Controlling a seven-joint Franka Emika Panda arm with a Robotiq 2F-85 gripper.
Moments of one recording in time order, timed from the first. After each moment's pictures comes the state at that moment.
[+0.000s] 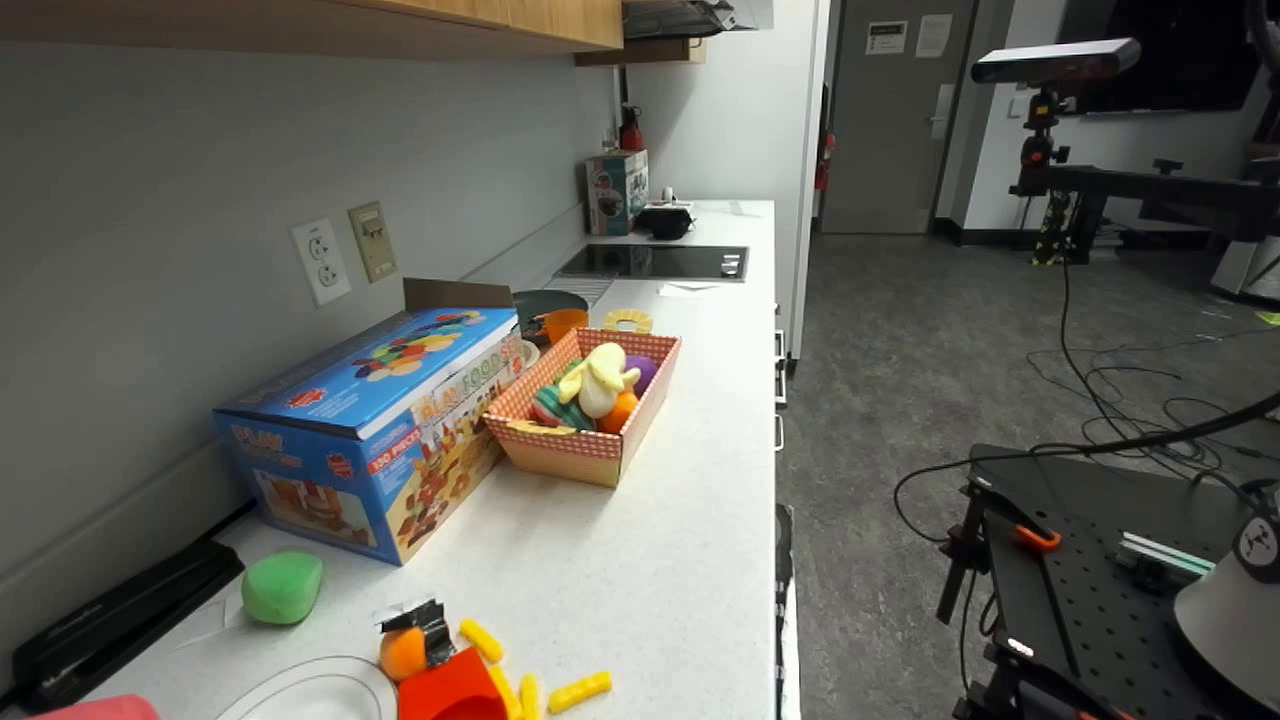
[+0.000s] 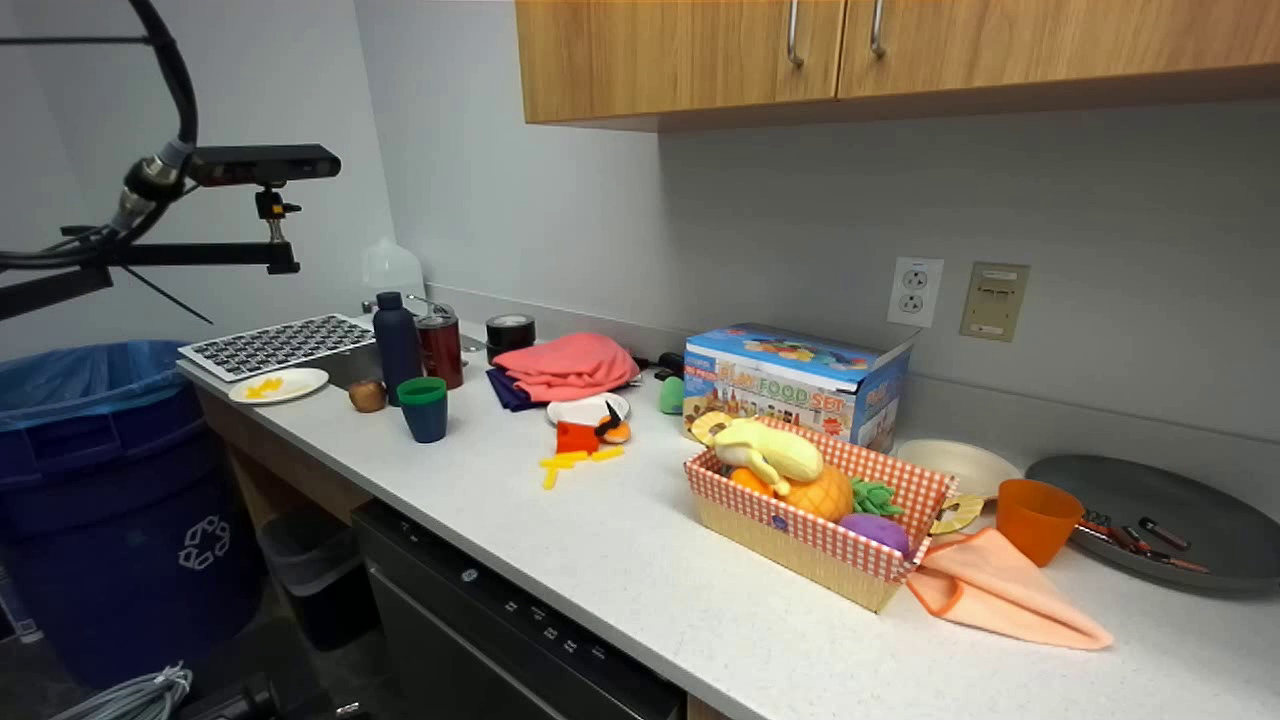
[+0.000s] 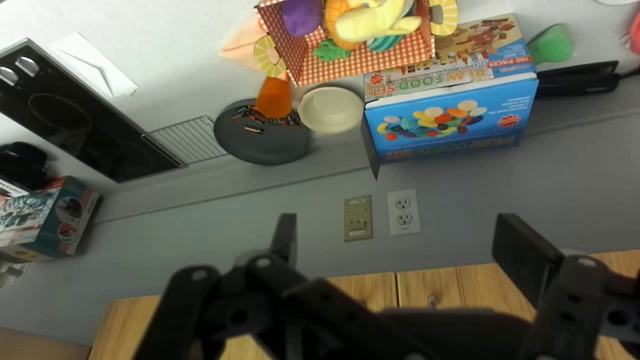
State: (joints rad) arm -0.10 -0.70 0.06 -2.20 -0.14 2.16 0.21
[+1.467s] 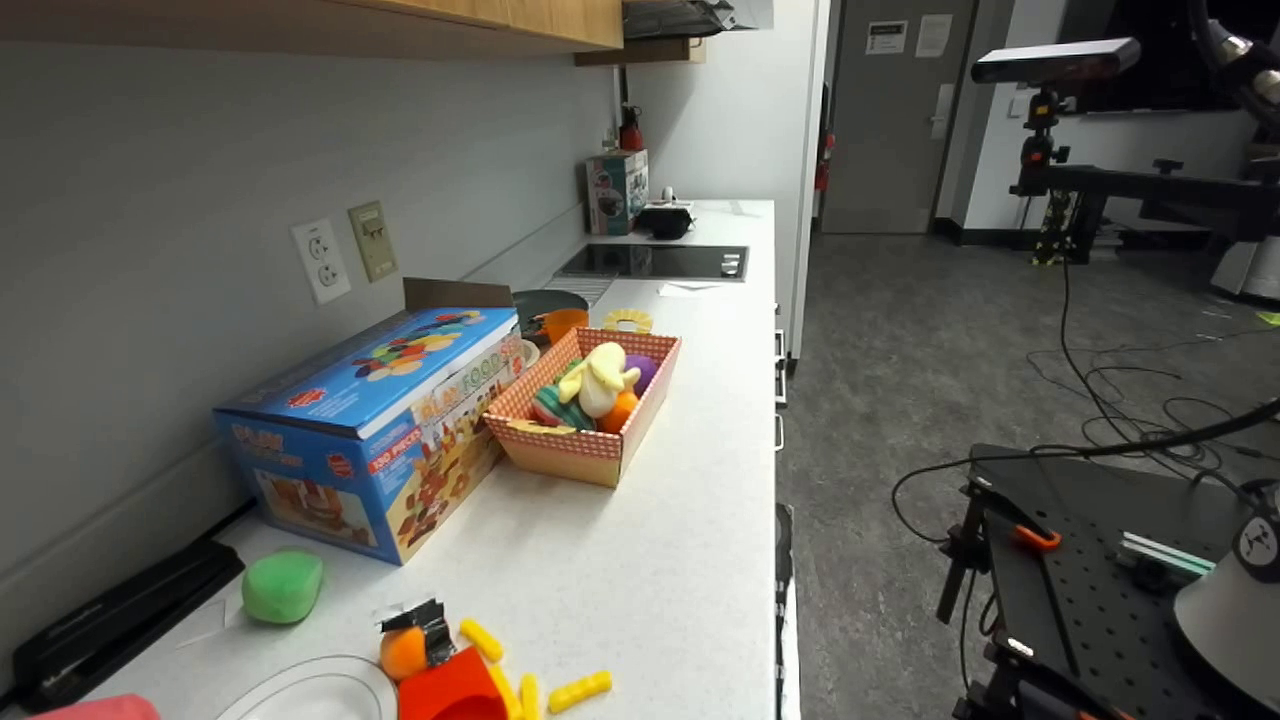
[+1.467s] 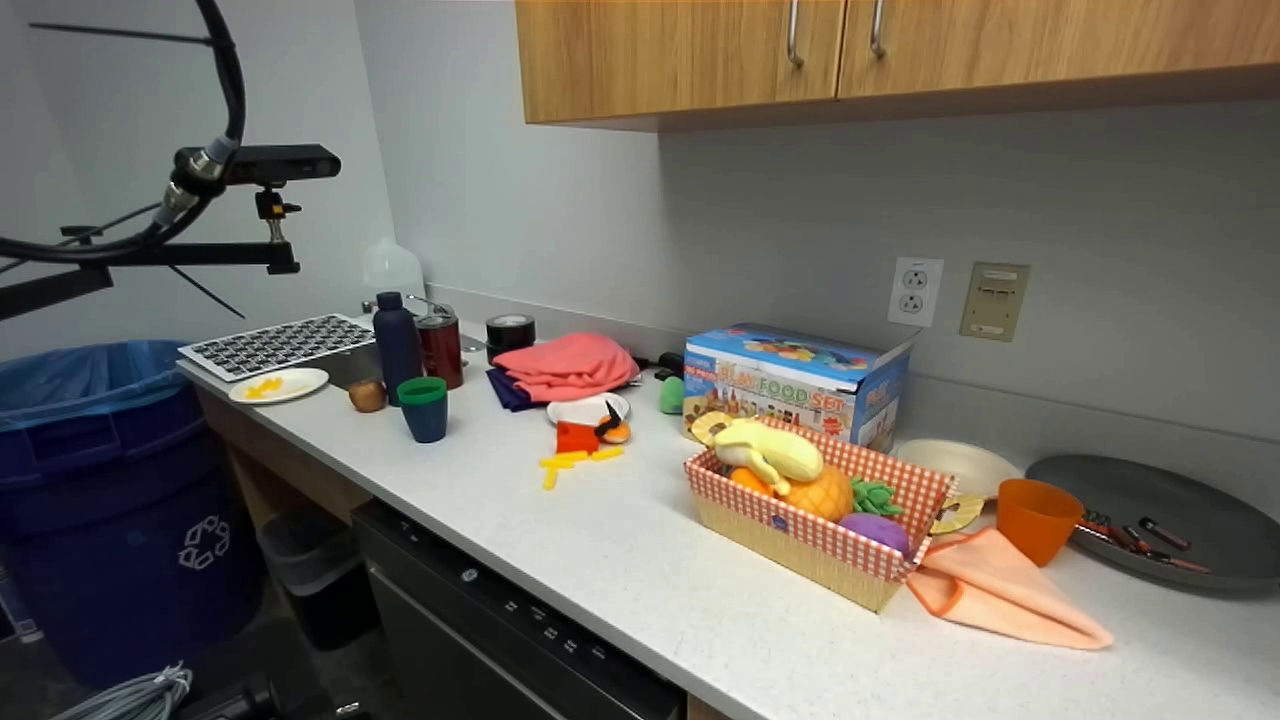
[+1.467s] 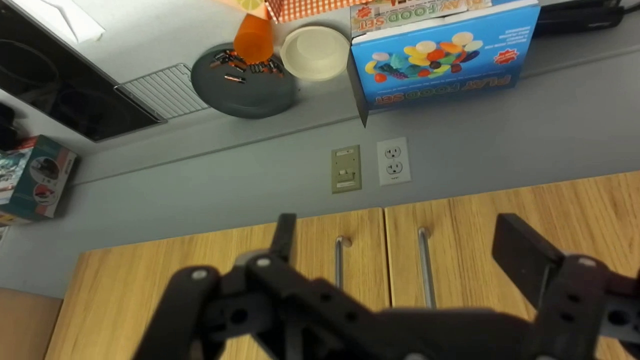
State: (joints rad) arm -0.10 -0.56 0.07 -2.08 -0.14 2.28 0.23
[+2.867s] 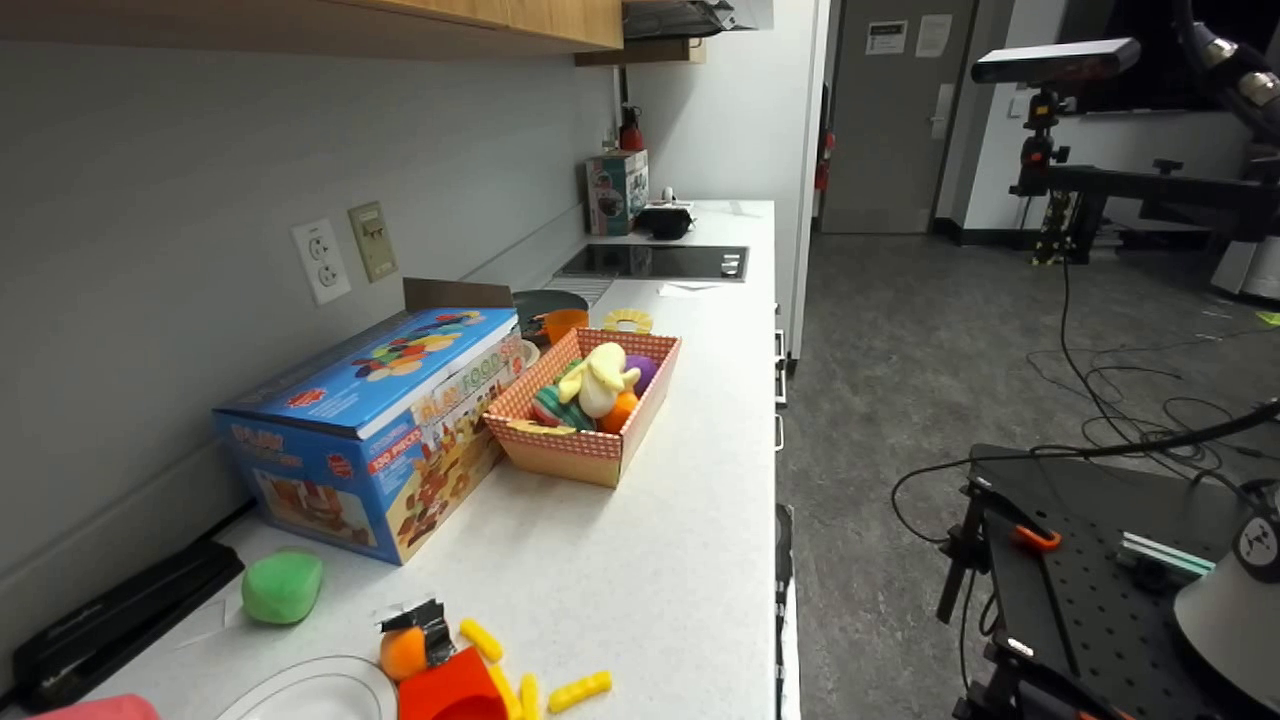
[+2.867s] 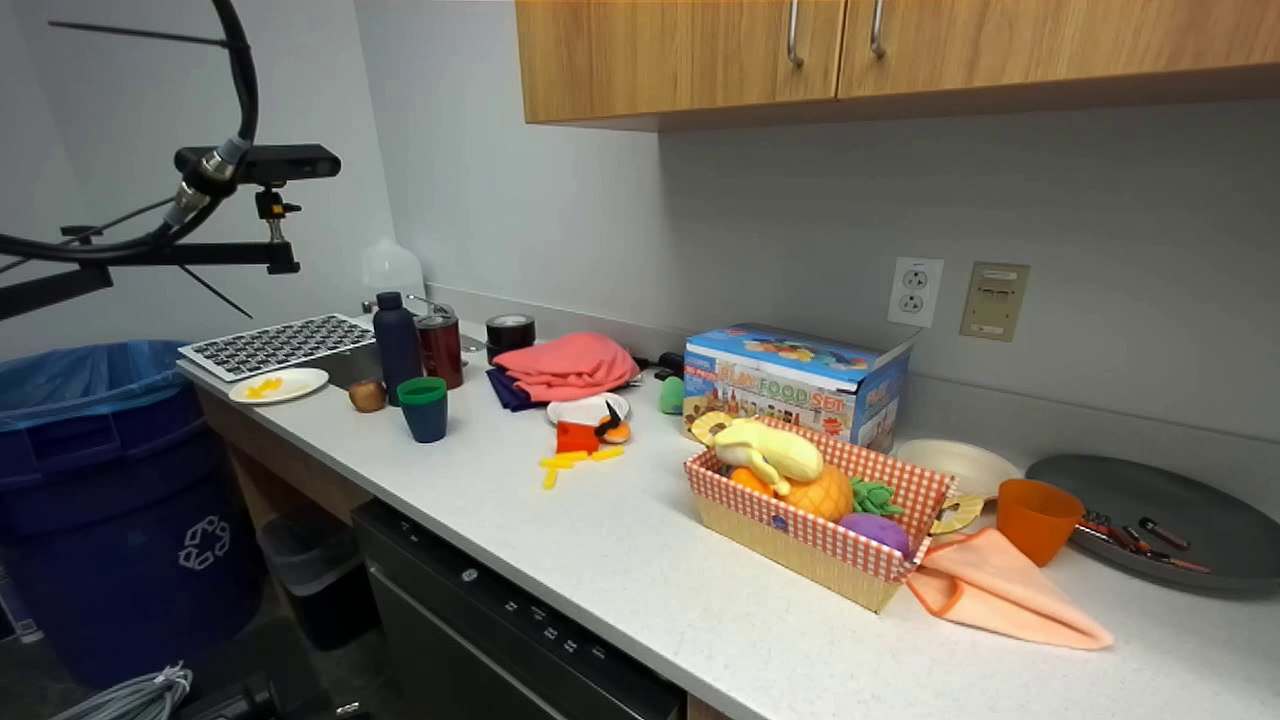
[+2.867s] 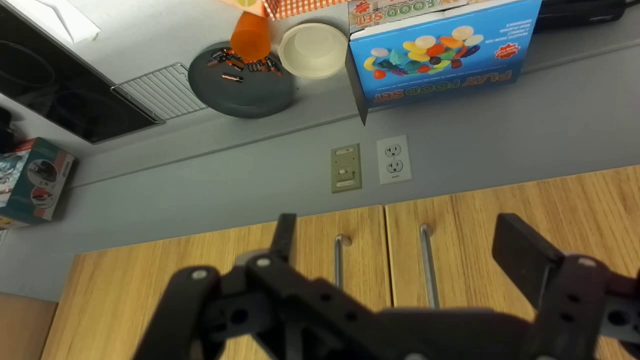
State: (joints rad) arm -0.10 -0.53 0.07 -2.06 -0.14 2.29 0.23
